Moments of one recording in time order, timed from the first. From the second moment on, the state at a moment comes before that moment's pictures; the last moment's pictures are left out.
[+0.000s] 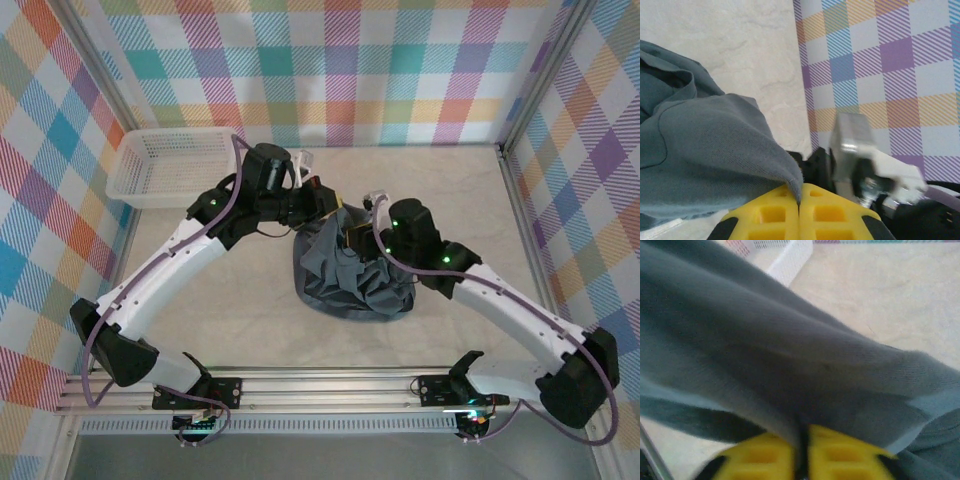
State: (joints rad) left arm -0.70 1.45 1.59 -0.68 0.34 -0.97; right arm 0.70 1.17 0.97 -0.32 -0.14 0.34
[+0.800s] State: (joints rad) left arm -0.59 1.21 1.22 -0.57 0.43 -0.57; right arm 0.53 1.05 0.96 -0.17 -0.64 0.53
